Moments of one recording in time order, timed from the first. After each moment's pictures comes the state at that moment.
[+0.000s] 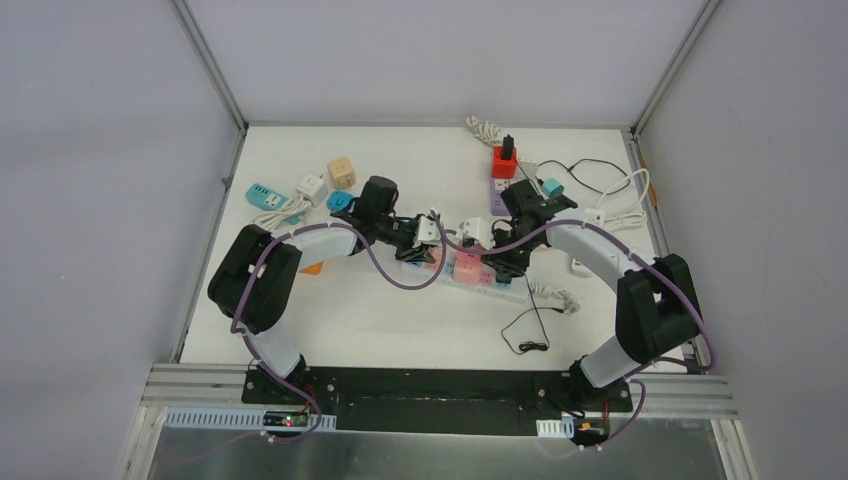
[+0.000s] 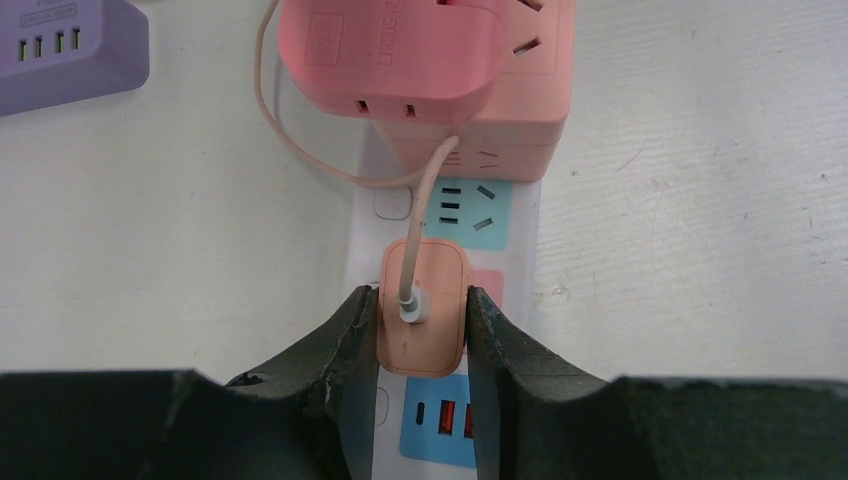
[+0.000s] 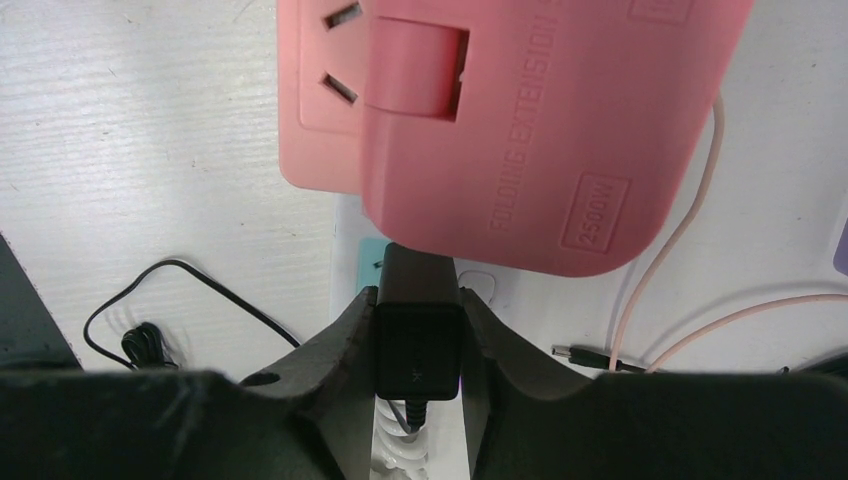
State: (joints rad) left arm -0.53 1.72 0.96 0.10 0.93 0.87; right arm 0.49 1.56 1.10 -0.88 -0.37 -0.97
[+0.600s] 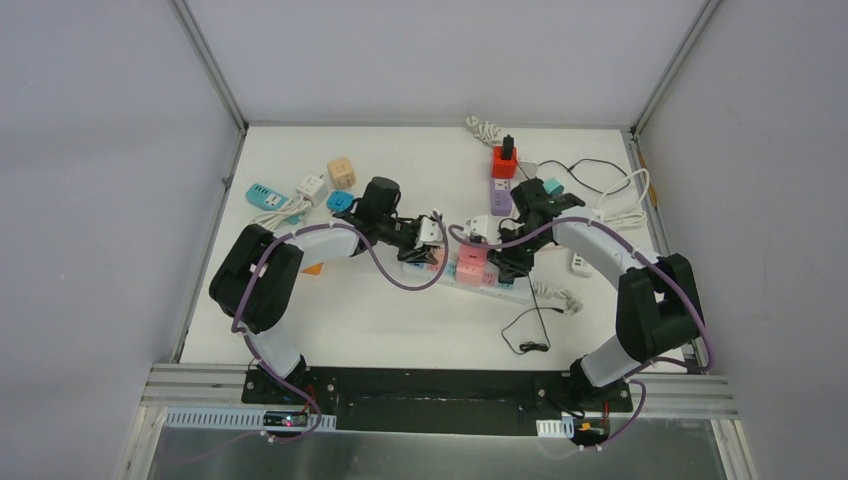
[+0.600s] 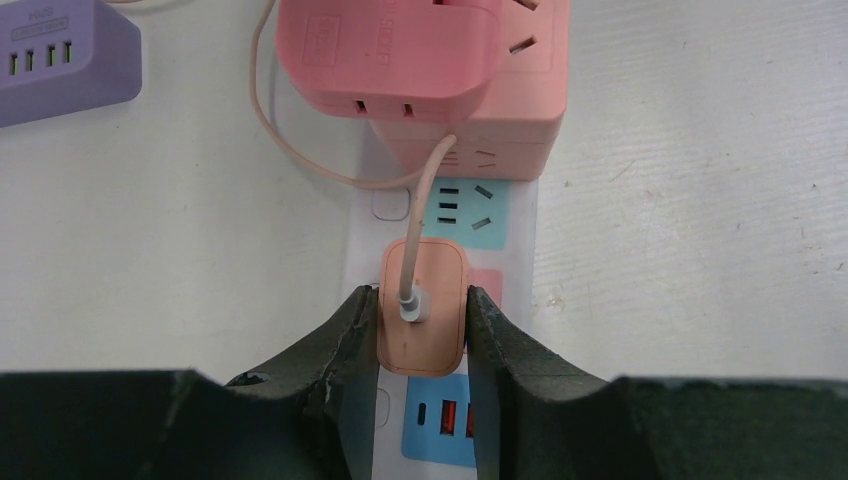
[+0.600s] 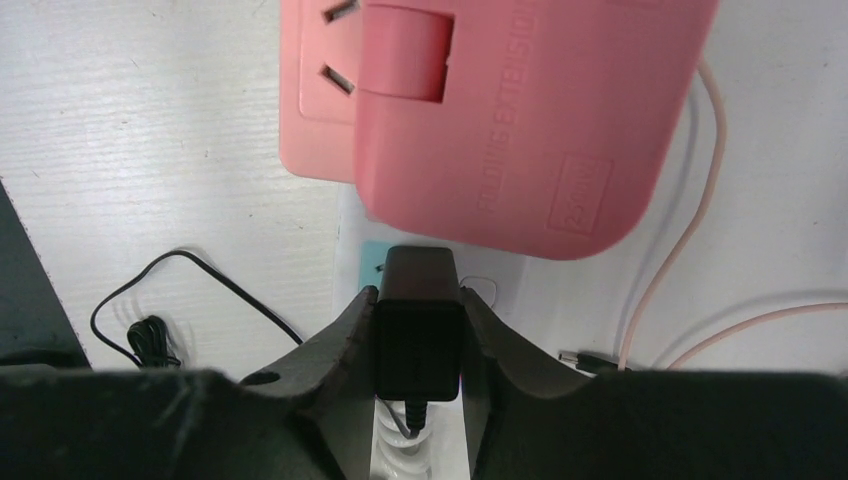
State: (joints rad) left arm -0.55 1.73 0.96 0.11 0.93 0.87; right arm 0.39 1.56 1.08 -0.90 -0.50 -1.06
